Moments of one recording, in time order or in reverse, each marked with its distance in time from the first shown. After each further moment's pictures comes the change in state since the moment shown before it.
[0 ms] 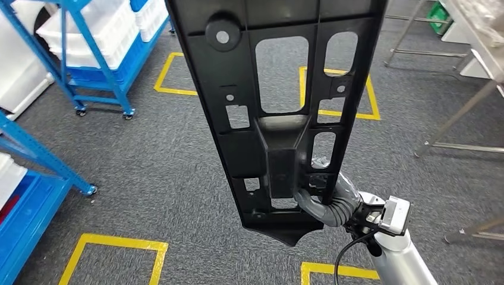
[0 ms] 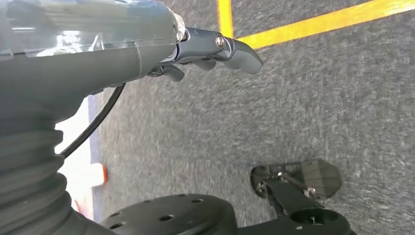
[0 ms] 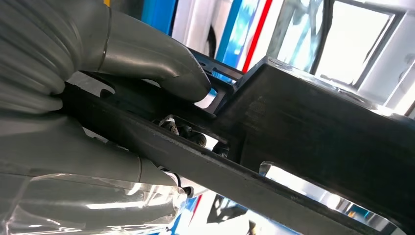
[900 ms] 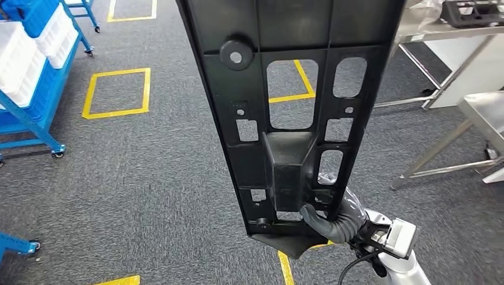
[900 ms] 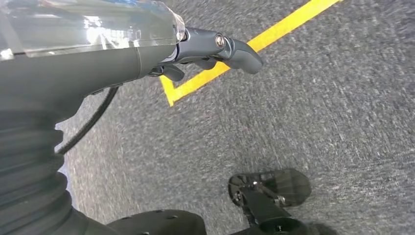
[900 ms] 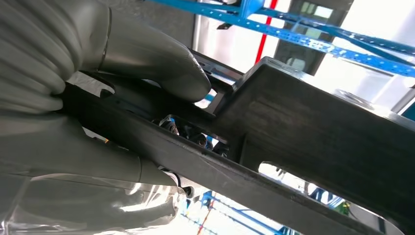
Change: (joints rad) left arm -0.039 0.020 -0.004 0.000 -0.041 -0.010 -0.058; right arm 0.115 0.001 -0.030 -0.067 0.050 -0.049 -0.027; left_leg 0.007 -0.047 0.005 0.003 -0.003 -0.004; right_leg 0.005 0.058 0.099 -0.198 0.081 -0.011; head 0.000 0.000
